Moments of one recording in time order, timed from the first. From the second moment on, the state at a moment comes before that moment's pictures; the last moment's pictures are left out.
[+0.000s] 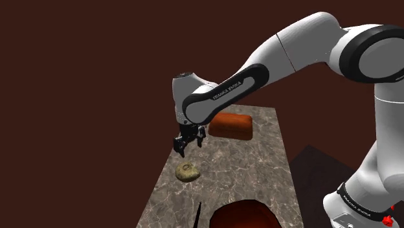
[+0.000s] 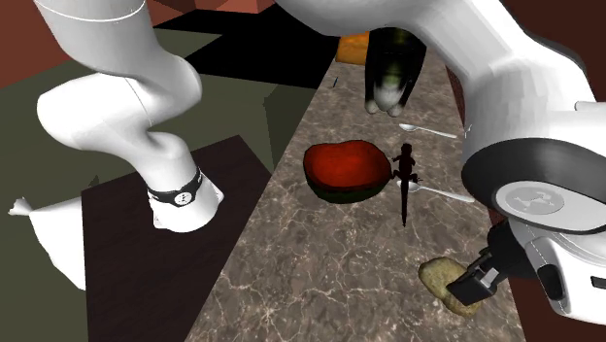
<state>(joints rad) 0.23 0.46 0.36 -1.79 -0.02 2.16 0.54</state>
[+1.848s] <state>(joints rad) 0.26 0.62 0.33 -1.66 -0.01 2.13 0.64</state>
